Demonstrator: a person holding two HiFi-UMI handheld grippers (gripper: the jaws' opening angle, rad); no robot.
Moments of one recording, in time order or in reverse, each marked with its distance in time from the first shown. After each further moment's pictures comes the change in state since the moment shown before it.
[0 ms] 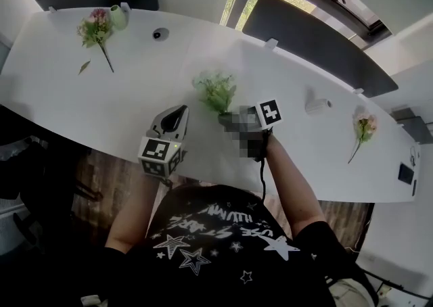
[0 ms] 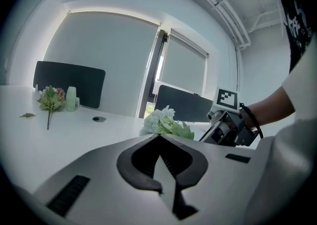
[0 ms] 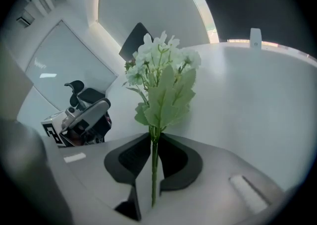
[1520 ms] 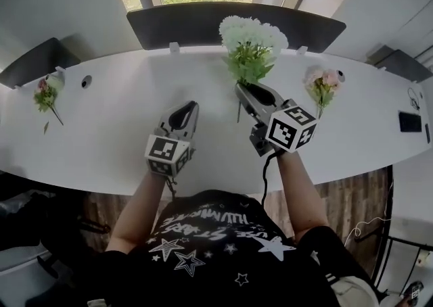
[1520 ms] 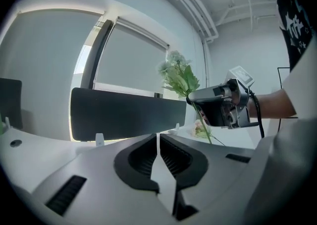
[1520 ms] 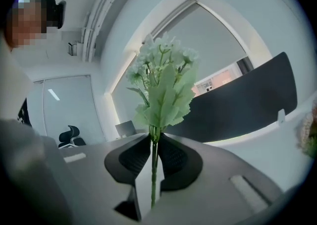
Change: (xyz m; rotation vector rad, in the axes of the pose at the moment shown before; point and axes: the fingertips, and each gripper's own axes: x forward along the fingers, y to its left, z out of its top) left arm 0.163 -0.300 0.033 0.219 -0.026 -0.275; right arm -0.380 -0.128 -0.004 -0.151 -0.959 -0.114
